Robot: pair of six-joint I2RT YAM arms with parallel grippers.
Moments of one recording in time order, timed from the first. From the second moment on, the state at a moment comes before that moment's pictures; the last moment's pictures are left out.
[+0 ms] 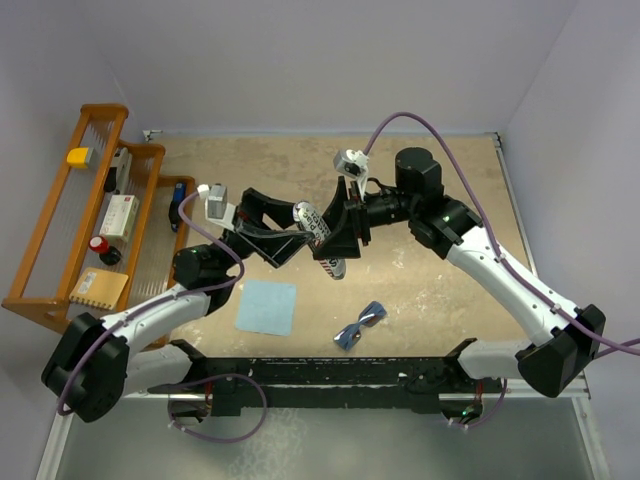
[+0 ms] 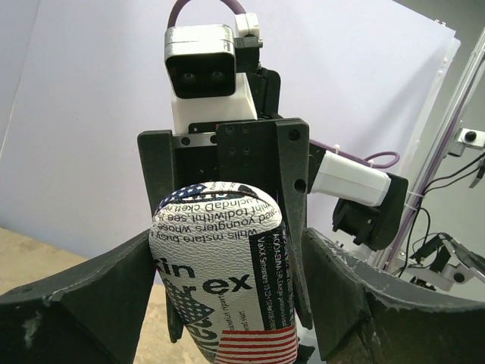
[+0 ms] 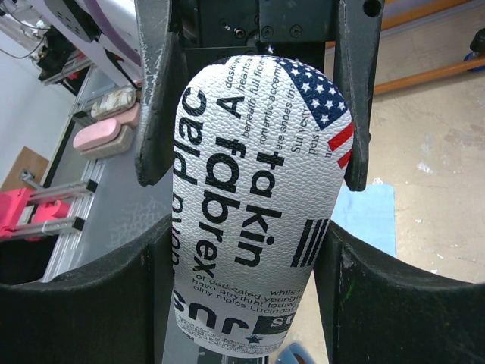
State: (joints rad) left arm -0.60 1.14 0.52 1.40 0.52 -0.90; right arm 0.63 1.29 1.29 -0.24 -1.04 0.20
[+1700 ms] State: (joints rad) left arm -0.59 1.24 0.53 1.52 0.59 -1.04; right arm 0.64 1.35 1.35 -0.32 -1.04 0.18
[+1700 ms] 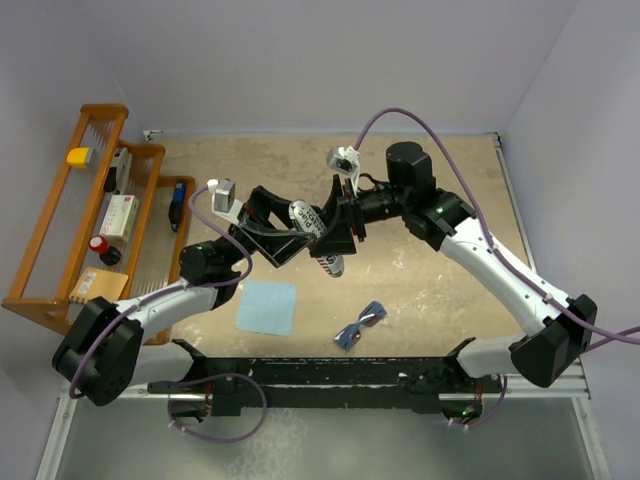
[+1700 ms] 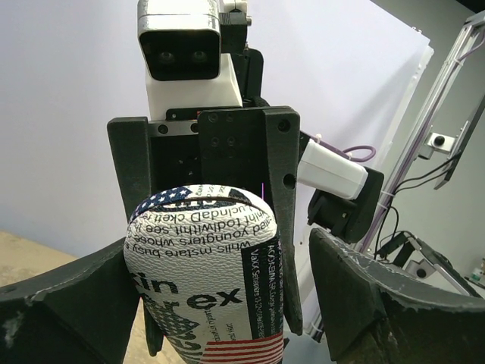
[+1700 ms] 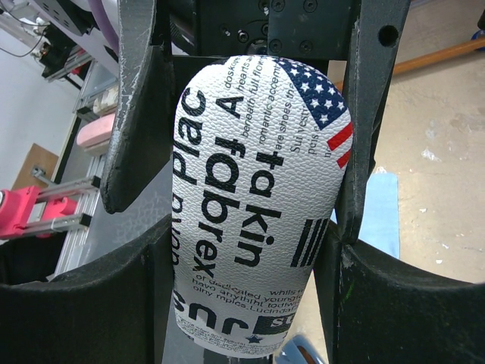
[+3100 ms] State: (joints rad) left arm -0.58 1.21 0.53 1.46 0.58 -1.01; right arm 0.64 1.35 1.36 -0.33 -1.04 0.17
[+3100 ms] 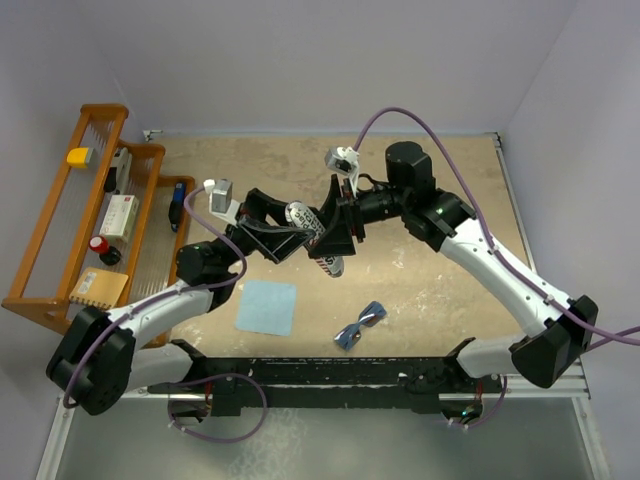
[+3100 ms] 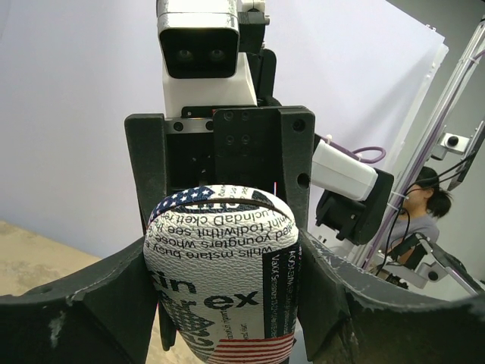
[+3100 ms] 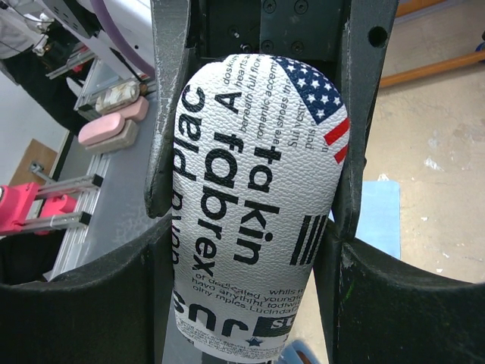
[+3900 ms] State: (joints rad) left arm -0.58 1.09 0.53 1.39 0.55 -0.96; right arm 0.62 1.36 1.30 0.06 -1.14 0.56
